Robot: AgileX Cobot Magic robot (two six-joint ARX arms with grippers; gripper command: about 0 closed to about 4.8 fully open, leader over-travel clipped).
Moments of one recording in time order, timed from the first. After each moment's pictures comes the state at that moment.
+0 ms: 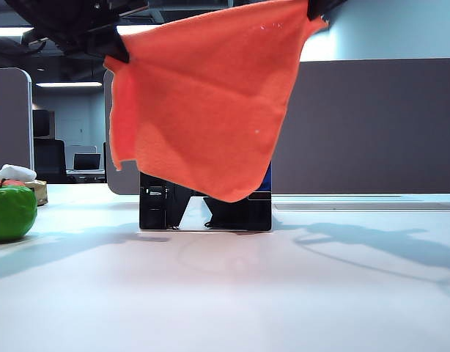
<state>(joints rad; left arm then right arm) -0.39 1.33 0.93 0.25 -0.08 -0.10 0.55 1.35 1.27 -0.23 0.33 -0.21</state>
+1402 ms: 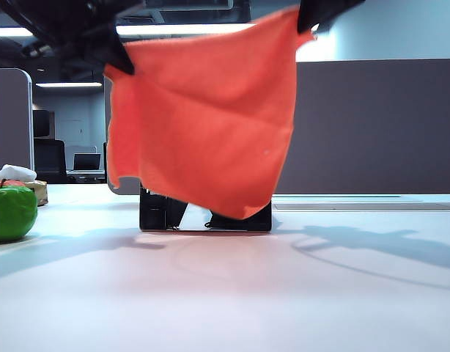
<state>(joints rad) -0.39 1.27 0.93 0.04 0.07 -0.11 0.53 1.33 1.27 -0.34 0.13 -0.17</state>
